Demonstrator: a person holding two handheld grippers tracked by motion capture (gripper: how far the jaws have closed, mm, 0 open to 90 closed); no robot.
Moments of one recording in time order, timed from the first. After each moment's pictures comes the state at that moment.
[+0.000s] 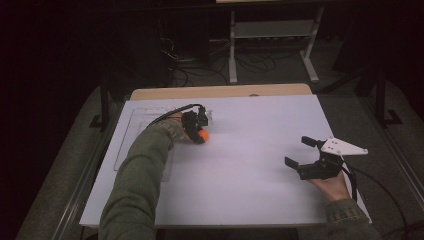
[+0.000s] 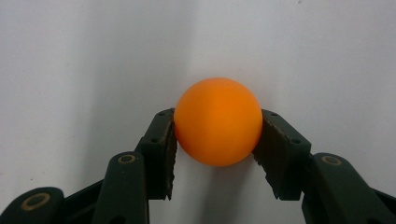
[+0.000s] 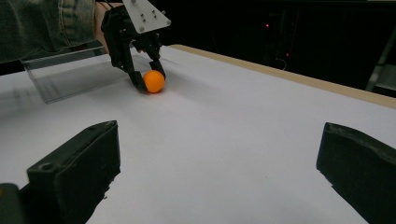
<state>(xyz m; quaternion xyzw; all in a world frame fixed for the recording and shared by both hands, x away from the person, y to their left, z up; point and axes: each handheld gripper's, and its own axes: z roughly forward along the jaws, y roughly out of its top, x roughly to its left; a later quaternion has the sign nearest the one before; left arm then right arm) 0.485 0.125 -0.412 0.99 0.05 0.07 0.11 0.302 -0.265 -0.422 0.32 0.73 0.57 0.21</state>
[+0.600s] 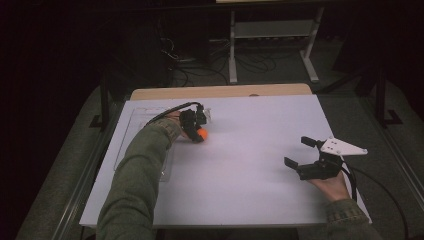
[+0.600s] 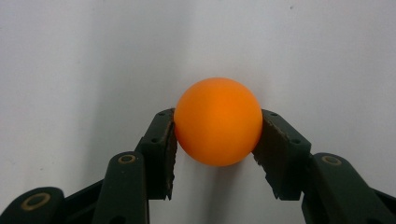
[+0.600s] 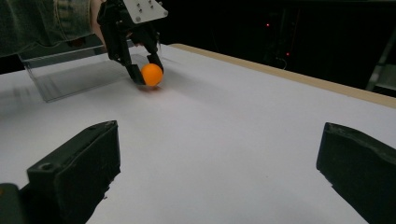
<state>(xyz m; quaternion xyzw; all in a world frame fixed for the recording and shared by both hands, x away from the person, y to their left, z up) 0.483 0.131 -0.400 0.99 0.05 0.07 0.12 0.302 -0.264 -0.422 0.32 0.73 0.57 0.21</state>
